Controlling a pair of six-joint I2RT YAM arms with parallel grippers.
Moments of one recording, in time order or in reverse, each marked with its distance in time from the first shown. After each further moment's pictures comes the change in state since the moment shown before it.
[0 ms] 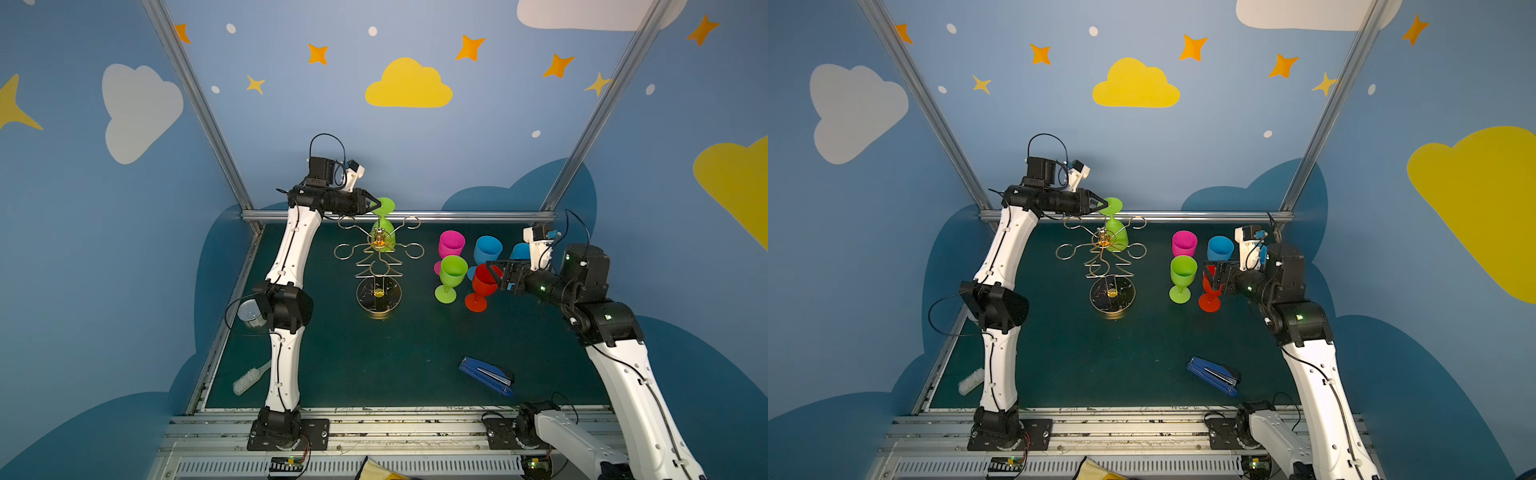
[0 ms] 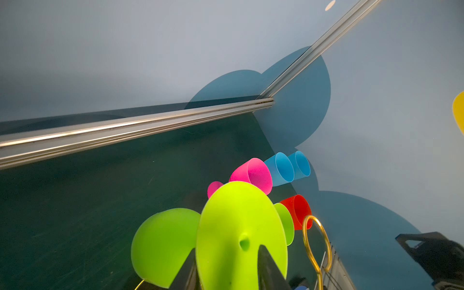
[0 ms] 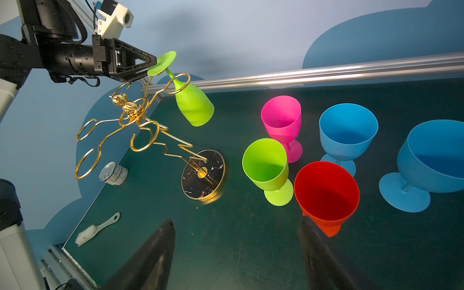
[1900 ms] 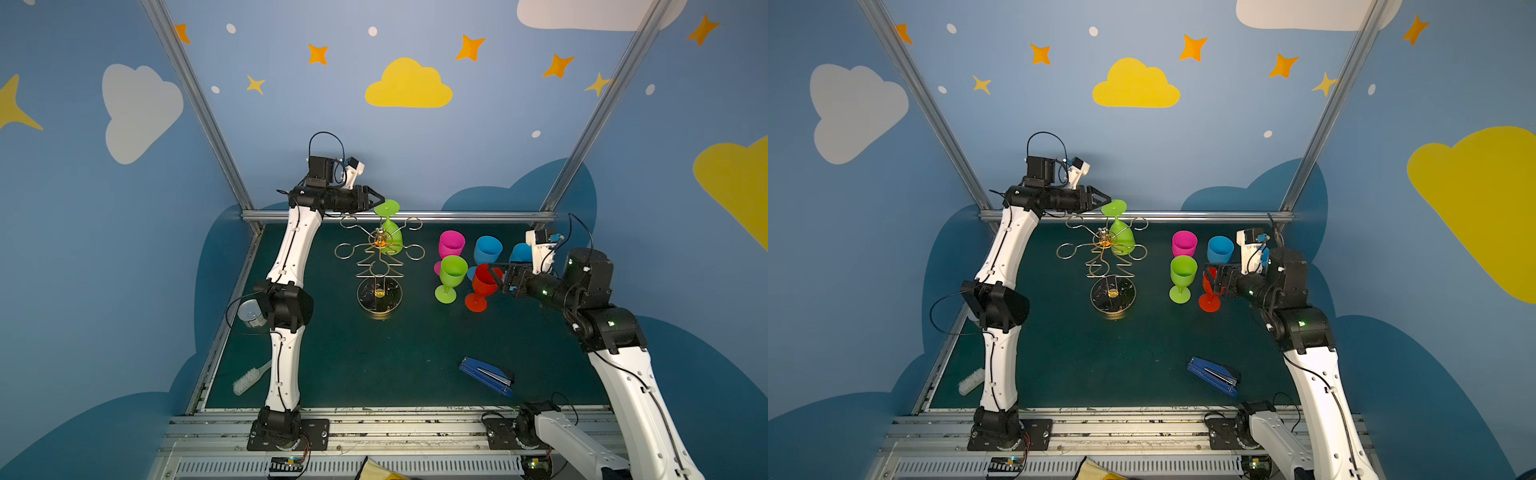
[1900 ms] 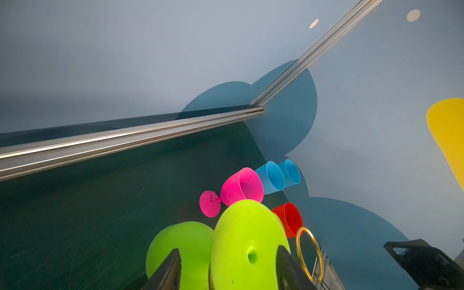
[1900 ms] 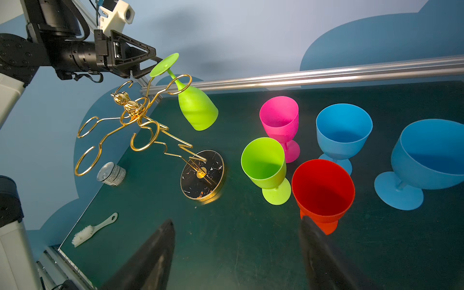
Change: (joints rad) left arm -0.002 0.020 0.006 0.072 0.041 -0.048; right arm 0.000 -0.035 -0.018 -0.005 0.012 -0.005
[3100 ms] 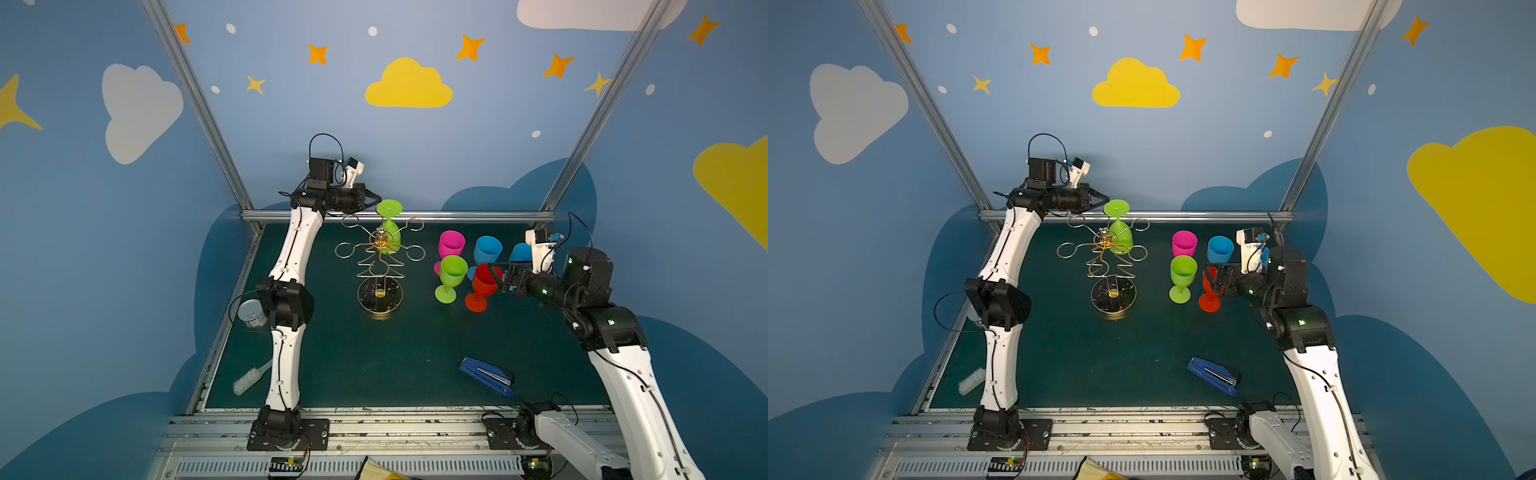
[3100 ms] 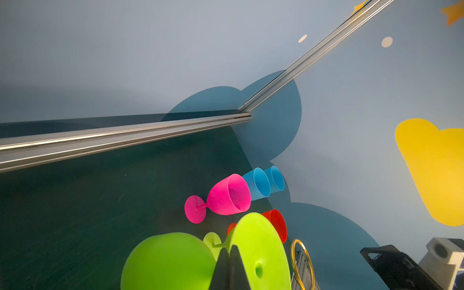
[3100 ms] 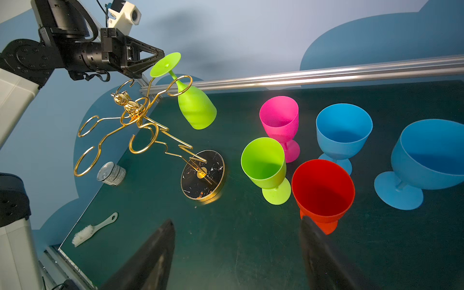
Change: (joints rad) left arm 0.013 0.032 0.000 0.093 0.081 -0.128; right arm 0.000 0.010 0.010 -0.004 0.000 -0.001
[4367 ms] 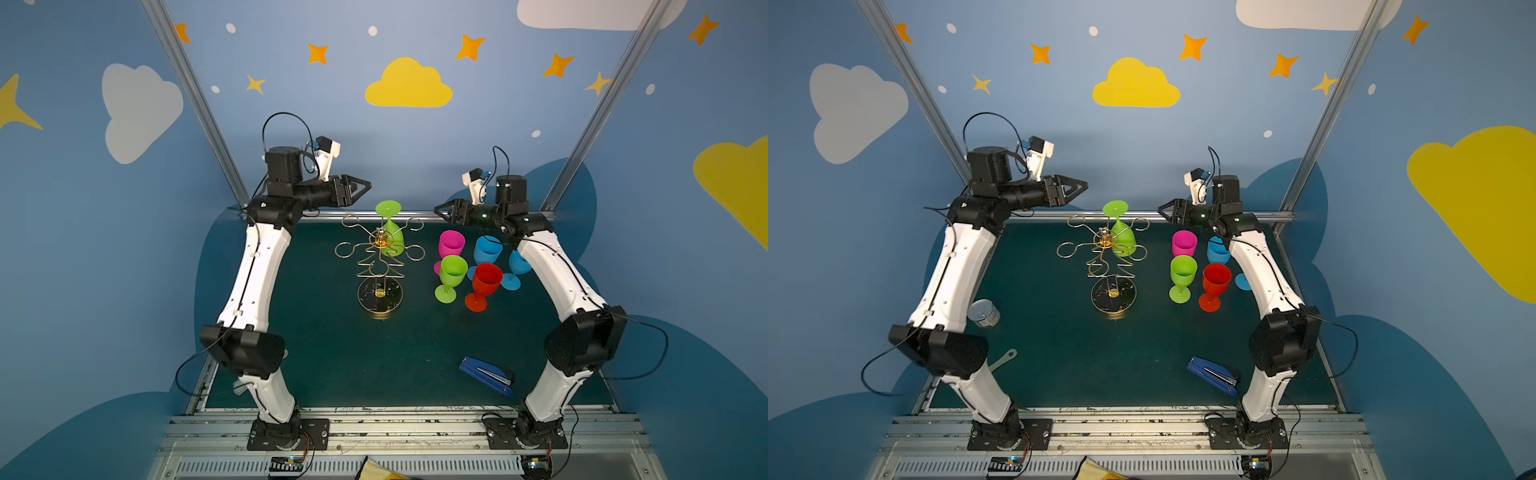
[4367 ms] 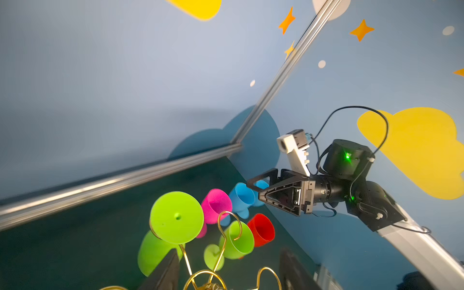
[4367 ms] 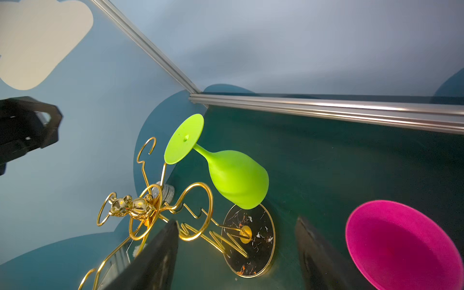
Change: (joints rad) left arm 0.034 -0.687 -0.664 0.243 -0.142 0.111; right arm 0.135 0.903 0.695 0.188 -0.261 0.160
